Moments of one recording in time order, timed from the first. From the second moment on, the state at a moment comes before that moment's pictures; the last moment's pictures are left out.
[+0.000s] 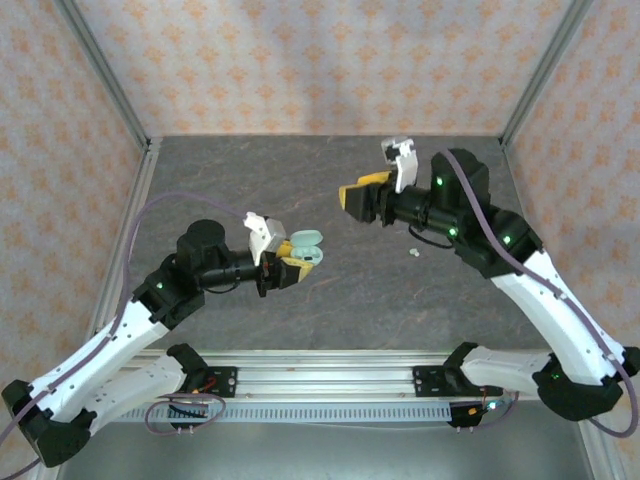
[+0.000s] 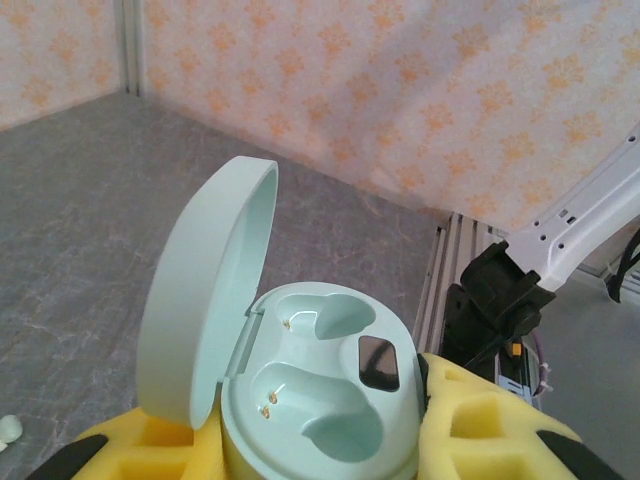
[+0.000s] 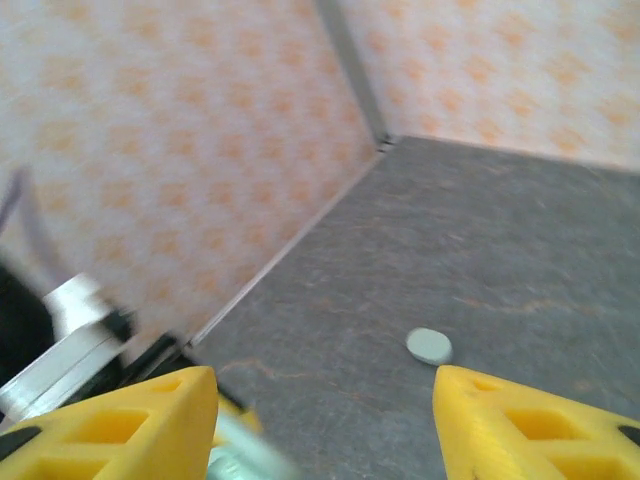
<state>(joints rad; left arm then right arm) -0.64 0.81 0.84 -0.30 0.54 -0.10 0.68 1.15 1.54 -0.71 -0.23 0.39</state>
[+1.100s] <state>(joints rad) -0.64 0.63 0.79 -0.52 0.43 -0.05 0.62 1.93 1.33 -0.49 -0.20 1.01</state>
